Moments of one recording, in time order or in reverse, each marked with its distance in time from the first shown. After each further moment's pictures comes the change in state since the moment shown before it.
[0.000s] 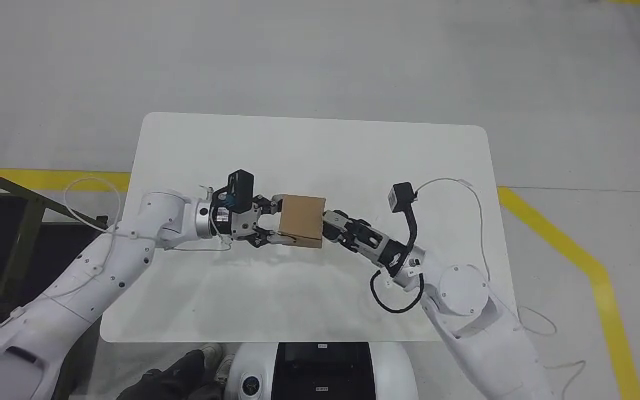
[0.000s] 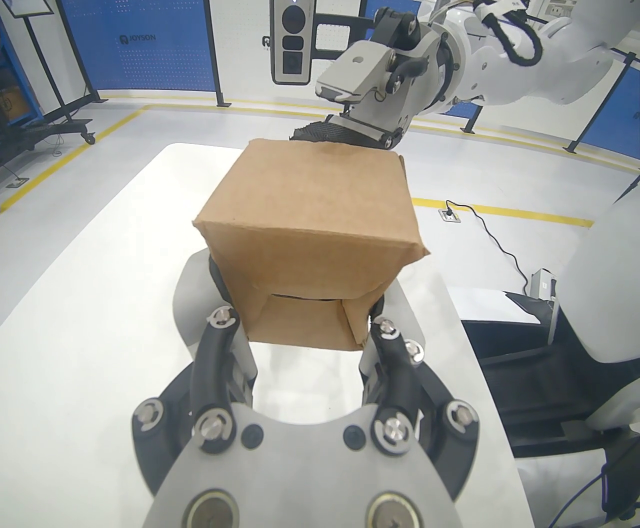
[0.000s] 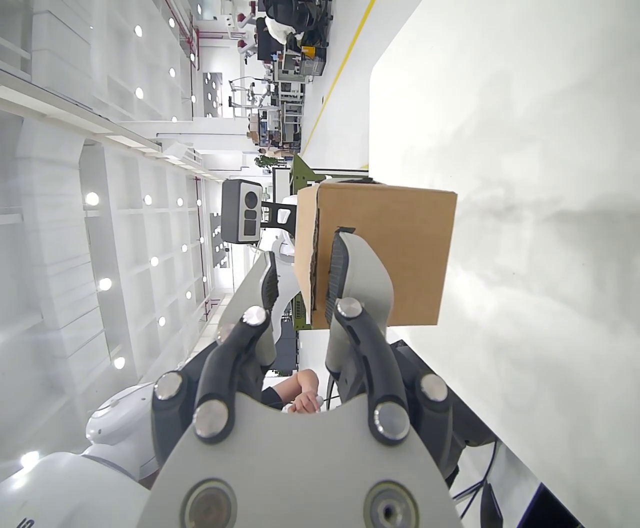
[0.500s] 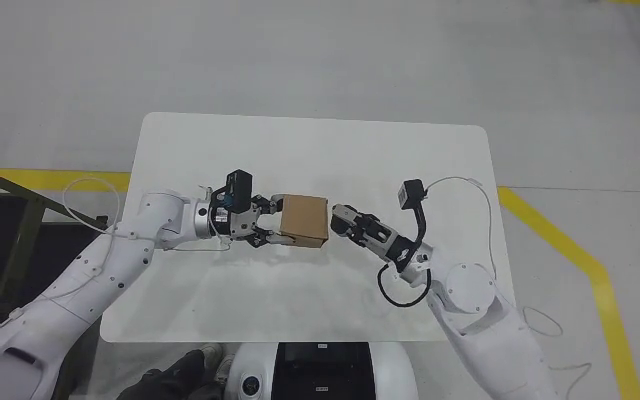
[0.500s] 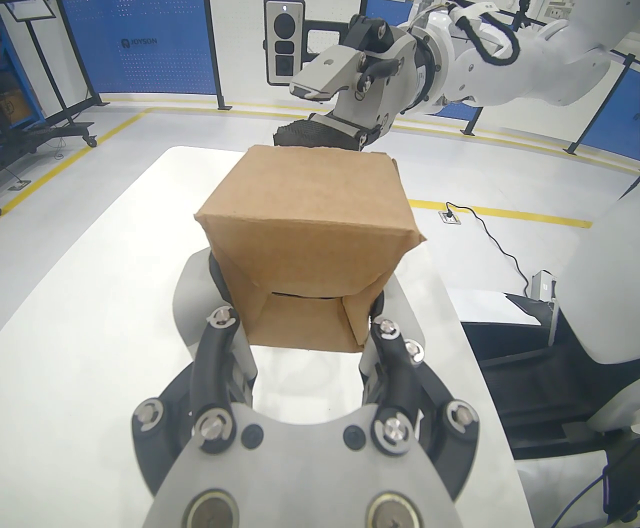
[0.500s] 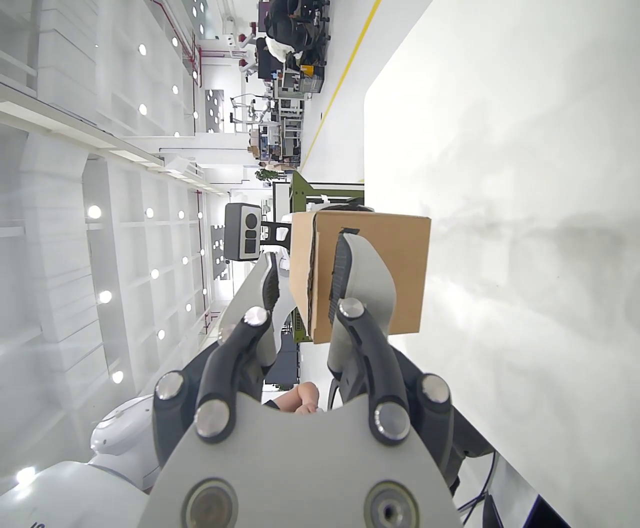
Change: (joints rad) left arm 0.007 0.003 -0.007 0.000 0.006 0.000 0.012; right arm -0.010 0.005 0.033 0.008 0.014 -0.008 -0.012
